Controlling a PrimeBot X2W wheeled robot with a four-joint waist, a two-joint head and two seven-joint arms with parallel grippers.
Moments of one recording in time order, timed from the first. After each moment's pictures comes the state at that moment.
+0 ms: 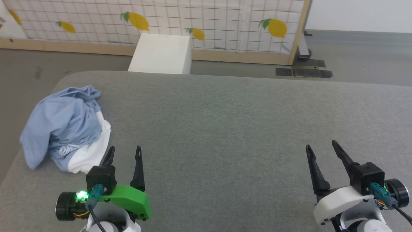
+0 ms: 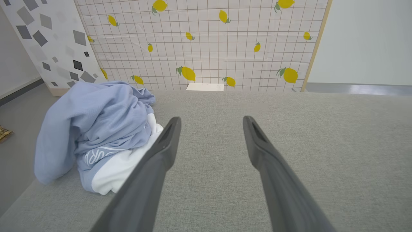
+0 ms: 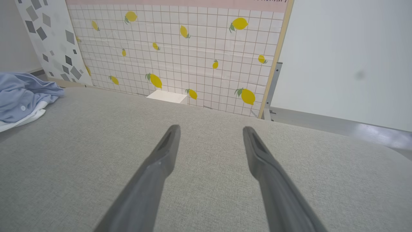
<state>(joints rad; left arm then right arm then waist) -0.02 0.06 -0.04 0.04 -0.05 0.02 -0.05 0.02 -0.05 -0.01 0.01 0.00 0.13 -0.05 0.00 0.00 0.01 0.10</state>
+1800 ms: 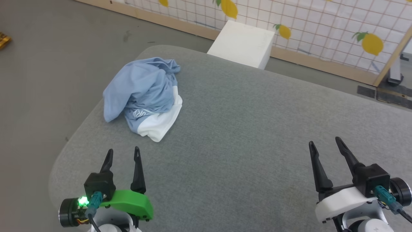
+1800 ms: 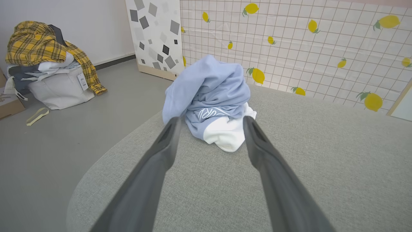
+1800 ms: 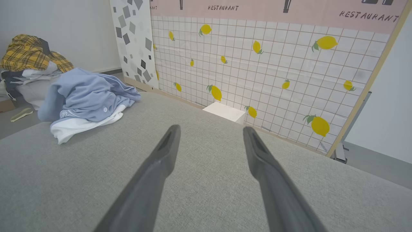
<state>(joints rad) -0.02 0.08 -0.10 0.08 -0.14 0.12 -0.16 0.02 -0.05 -0.02 0.02 0.00 0.13 -0.12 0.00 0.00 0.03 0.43</state>
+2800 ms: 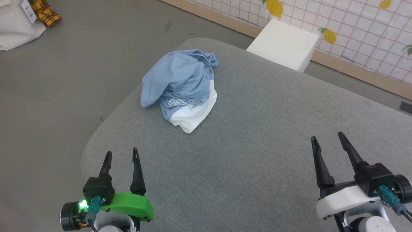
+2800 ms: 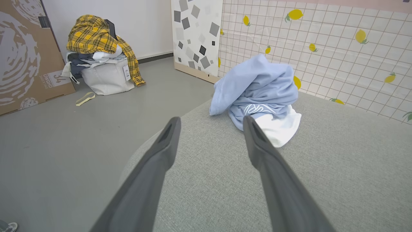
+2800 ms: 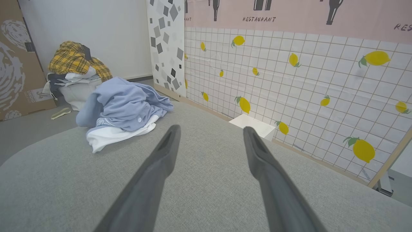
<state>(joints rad) -0.02 0.10 -0.14 0.11 -0.20 0.17 -0.23 0.00 -0.05 -0.03 0.02 0.00 0.13 -0.16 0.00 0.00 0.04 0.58</state>
